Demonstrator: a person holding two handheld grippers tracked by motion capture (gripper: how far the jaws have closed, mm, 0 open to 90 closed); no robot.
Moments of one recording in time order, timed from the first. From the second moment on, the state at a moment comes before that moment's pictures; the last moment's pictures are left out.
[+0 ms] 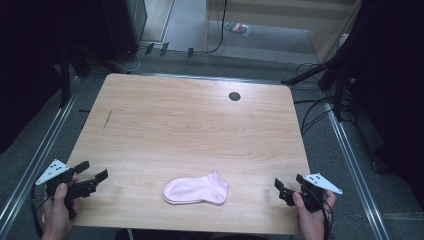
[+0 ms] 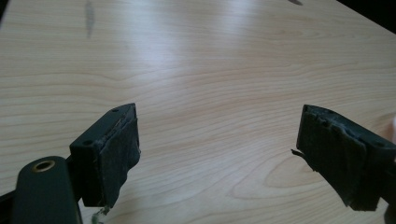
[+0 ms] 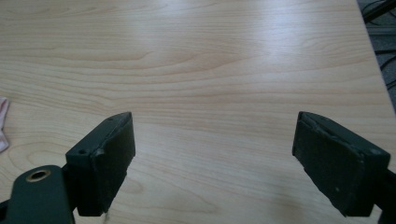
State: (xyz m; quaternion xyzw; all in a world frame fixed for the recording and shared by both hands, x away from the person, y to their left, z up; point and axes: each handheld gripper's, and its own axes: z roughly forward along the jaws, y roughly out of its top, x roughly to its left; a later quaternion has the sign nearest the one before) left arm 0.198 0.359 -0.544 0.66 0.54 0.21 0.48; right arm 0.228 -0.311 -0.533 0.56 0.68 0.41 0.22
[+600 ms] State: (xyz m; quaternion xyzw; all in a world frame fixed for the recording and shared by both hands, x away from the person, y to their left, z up) left arm 0.187 0.389 -0.543 0.63 0.57 0.24 0.47; right arm 0.211 -0.358 -0.545 0.60 0.65 0.41 0.23
